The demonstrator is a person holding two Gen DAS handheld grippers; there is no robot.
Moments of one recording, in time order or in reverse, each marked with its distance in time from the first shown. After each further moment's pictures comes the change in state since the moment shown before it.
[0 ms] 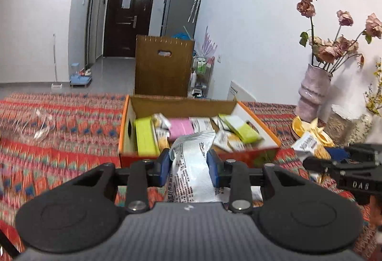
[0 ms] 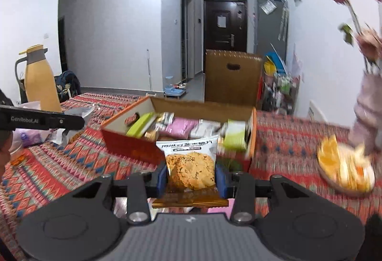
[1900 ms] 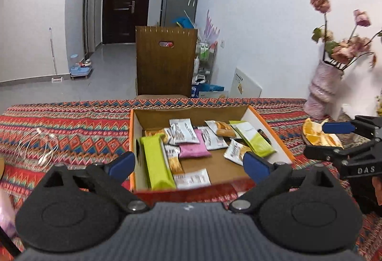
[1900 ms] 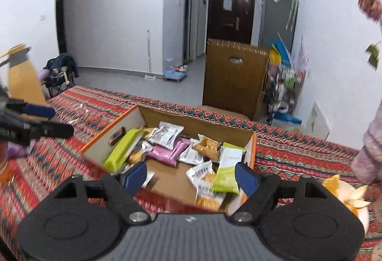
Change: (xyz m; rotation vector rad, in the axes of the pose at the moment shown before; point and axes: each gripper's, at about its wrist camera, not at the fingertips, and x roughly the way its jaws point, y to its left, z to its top) left arm 0.020 0.013 0.065 0.028 0.102 0.019; right arm 0.039 -0.014 0.089 -0.054 0.111 -0.007
